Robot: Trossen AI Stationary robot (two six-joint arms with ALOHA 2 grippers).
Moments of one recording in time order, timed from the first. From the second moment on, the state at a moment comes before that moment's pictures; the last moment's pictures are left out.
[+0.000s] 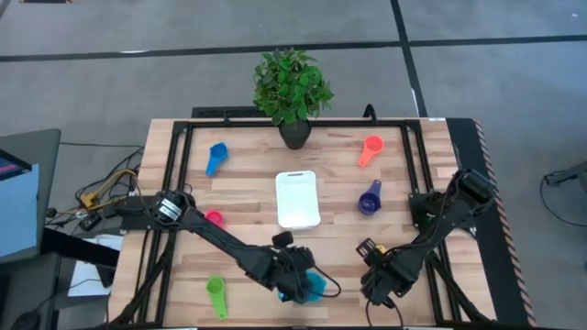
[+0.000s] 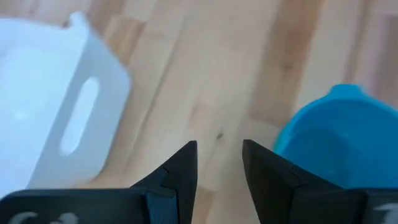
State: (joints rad) left arm -0.52 2.15 1.77 -0.71 -0.56 -0.69; right arm 0.79 1.74 1.14 -1.00 0.08 0.10
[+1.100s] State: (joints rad) left arm -0.52 2.05 1.62 -0.43 -0.75 -0.49; right arm 0.82 1.63 1.14 -1.16 0.65 1.83
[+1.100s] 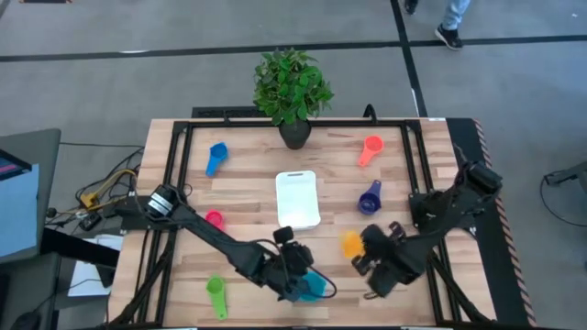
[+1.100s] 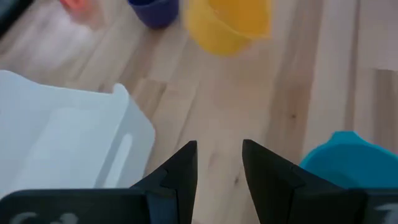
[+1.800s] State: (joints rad) left arm -0.48 2.05 1.62 -0.11 -1.12 -0.22; right arm 0.85 1.72 1.14 -1.10 1.27 2.22
